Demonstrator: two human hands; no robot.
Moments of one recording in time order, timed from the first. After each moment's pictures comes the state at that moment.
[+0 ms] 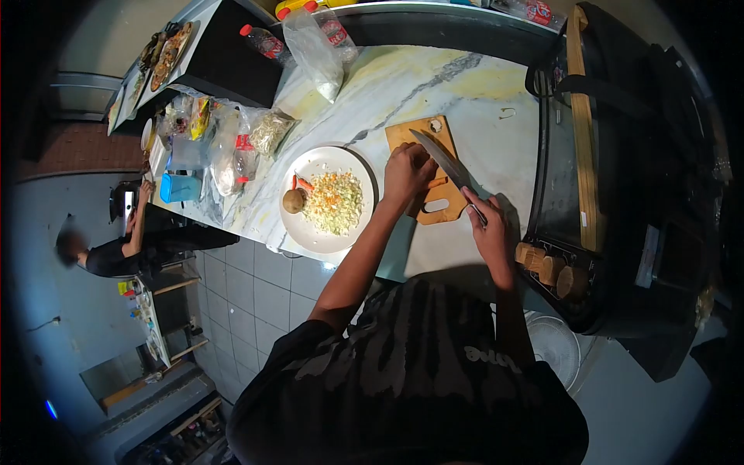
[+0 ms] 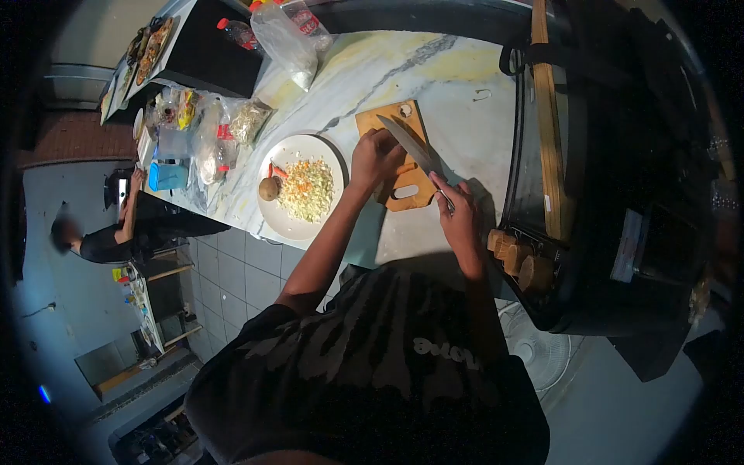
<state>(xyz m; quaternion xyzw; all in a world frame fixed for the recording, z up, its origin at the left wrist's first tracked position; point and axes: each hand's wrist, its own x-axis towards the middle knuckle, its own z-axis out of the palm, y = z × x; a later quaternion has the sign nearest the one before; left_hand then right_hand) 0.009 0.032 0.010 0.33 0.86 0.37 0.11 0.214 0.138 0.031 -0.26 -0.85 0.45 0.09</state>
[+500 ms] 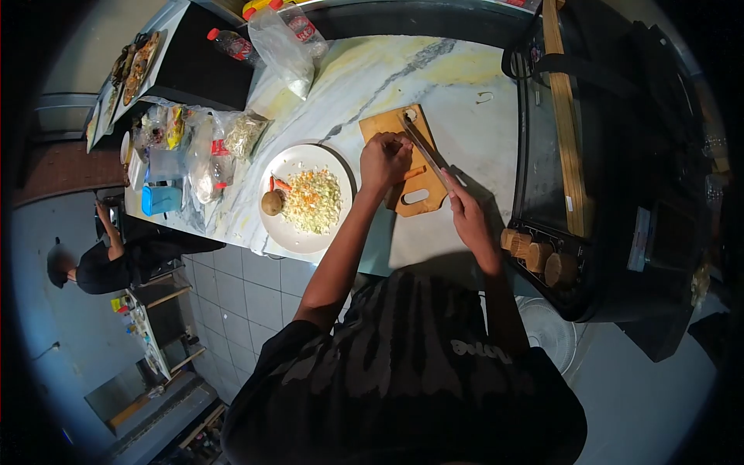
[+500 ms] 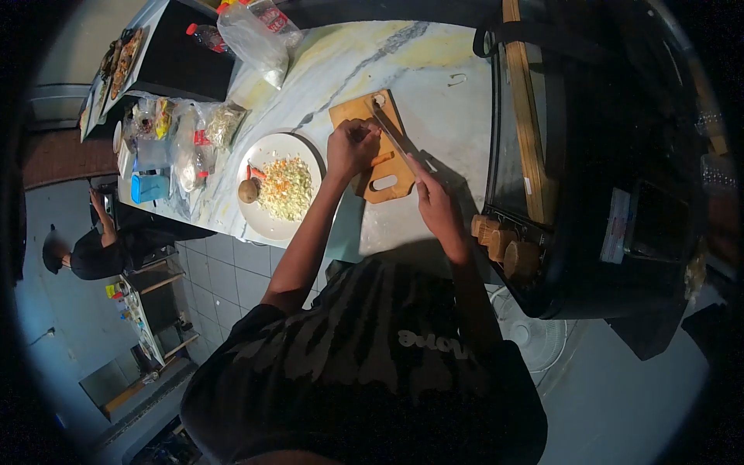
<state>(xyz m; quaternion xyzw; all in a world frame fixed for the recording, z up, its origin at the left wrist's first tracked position) 0.009 0.040 0.009 0.24 0.85 0.45 0.14 0.210 0.136 0.001 -0.23 -0.78 0.56 0.13</state>
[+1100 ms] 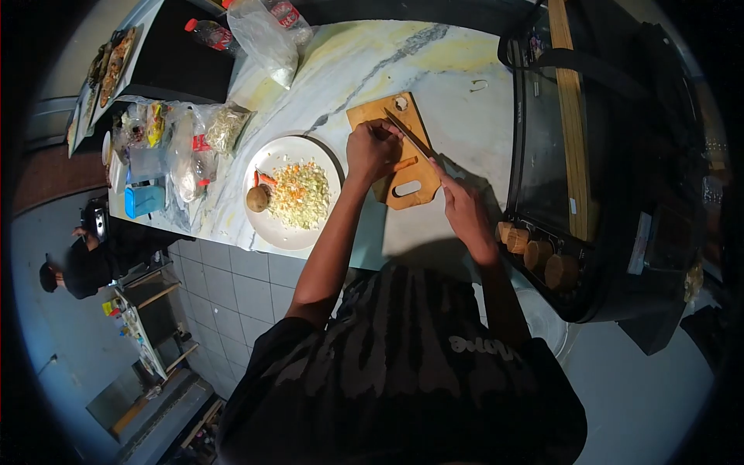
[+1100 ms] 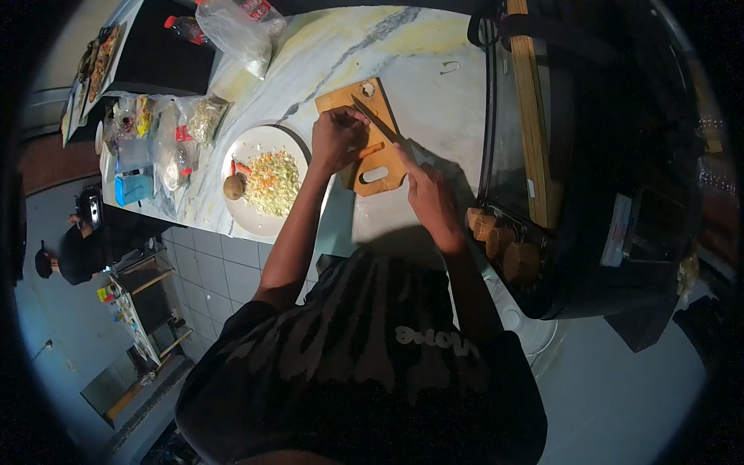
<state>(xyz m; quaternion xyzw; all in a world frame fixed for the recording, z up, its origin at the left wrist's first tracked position) -0.008 0.042 0.009 0.21 0.84 0.43 0.24 0.203 0.137 0.020 -0.26 -0.86 0.43 0.08</state>
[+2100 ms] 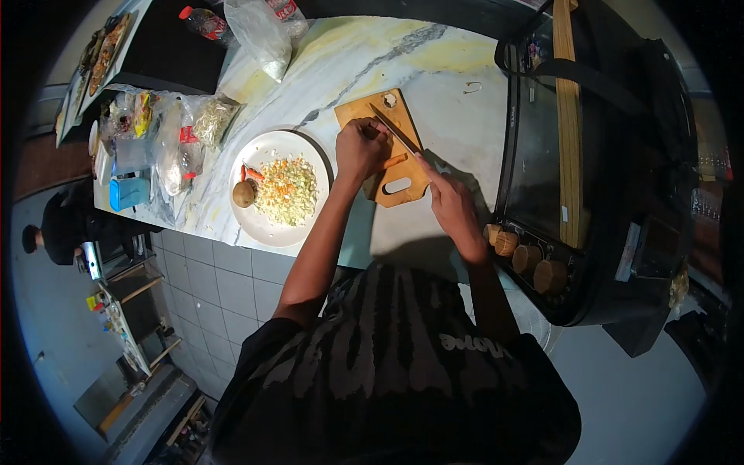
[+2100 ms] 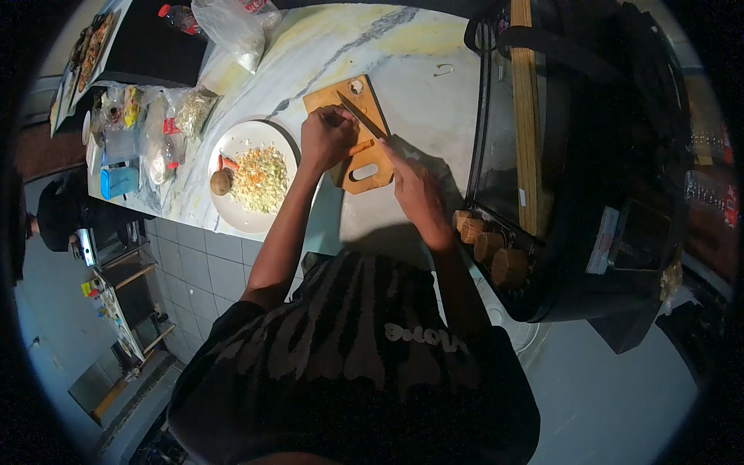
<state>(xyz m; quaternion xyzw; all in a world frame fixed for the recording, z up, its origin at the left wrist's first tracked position) -0.004 0.042 0.016 0.19 0.87 0.40 0.21 0.192 0.144 0.024 -0.21 -0.89 0.40 0.10</state>
